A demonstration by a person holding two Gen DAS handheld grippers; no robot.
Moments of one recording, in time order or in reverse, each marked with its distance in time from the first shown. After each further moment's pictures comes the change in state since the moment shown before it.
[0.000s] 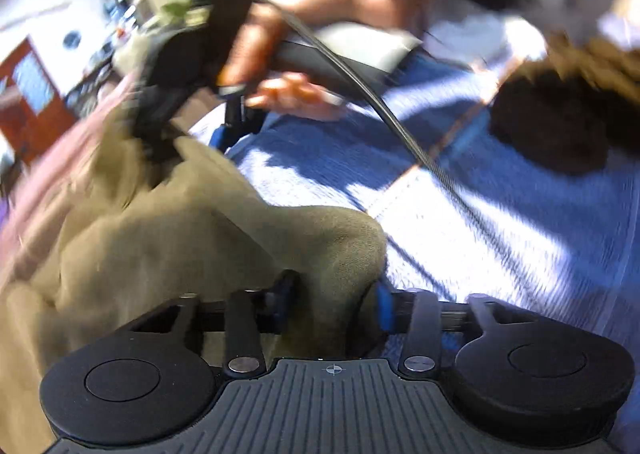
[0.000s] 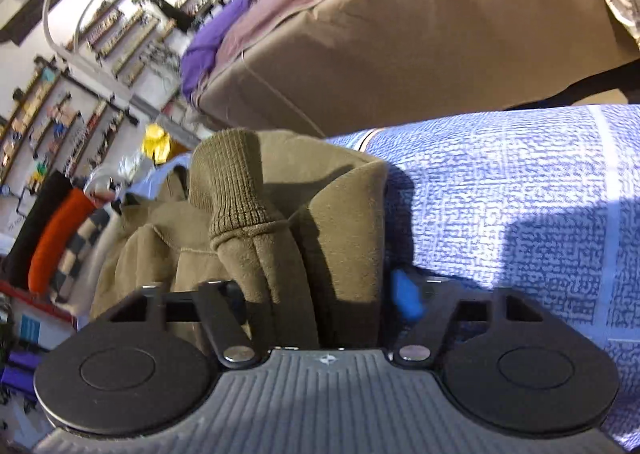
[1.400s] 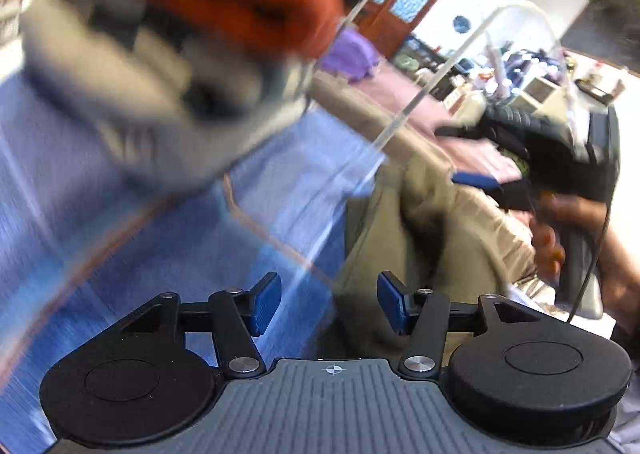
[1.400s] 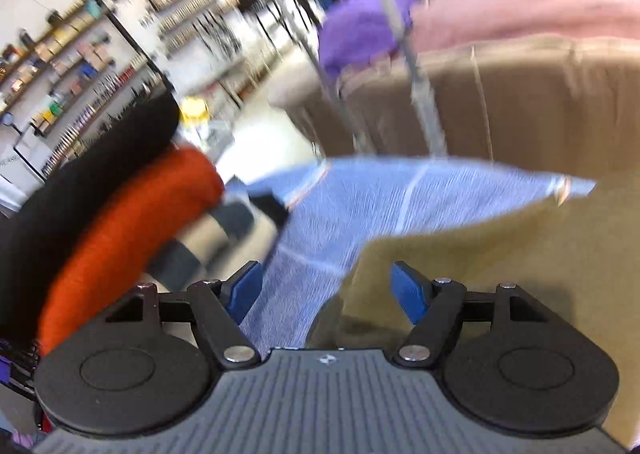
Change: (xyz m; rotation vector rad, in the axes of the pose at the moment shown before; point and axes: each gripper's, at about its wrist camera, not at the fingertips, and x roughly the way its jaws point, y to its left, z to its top) left arm -0.302 0.352 -0.310 -1.236 -0.261 0.259; right arm 0.190 0.406 -0.024 -0.284 -0.106 -0.057
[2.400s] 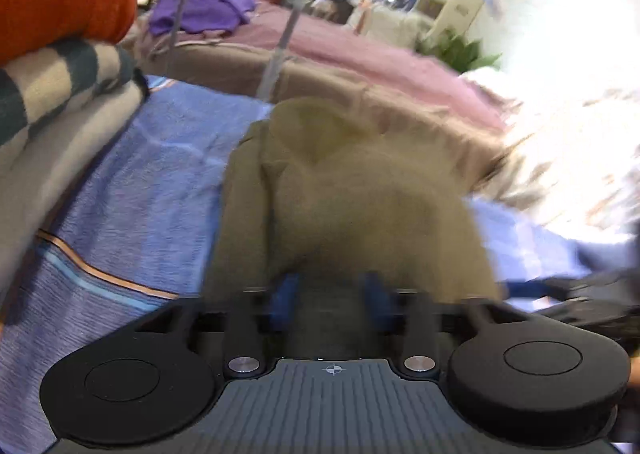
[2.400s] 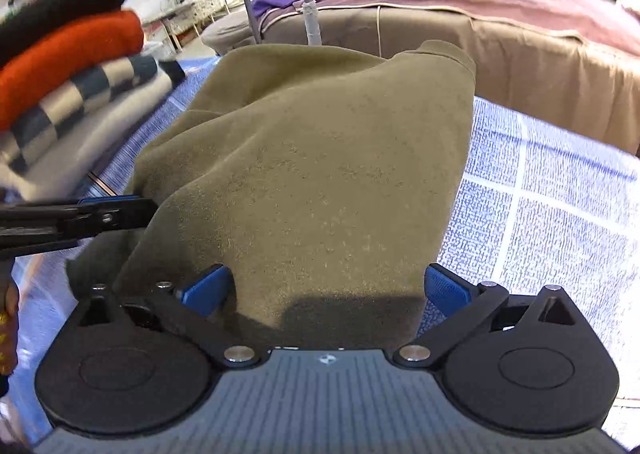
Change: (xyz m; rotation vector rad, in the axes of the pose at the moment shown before) left arm 0.106 -0.065 0.016 0.306 0.193 -0.164; right arm -0.066 -0.062 -0.133 -0.123 0.125 -0.244
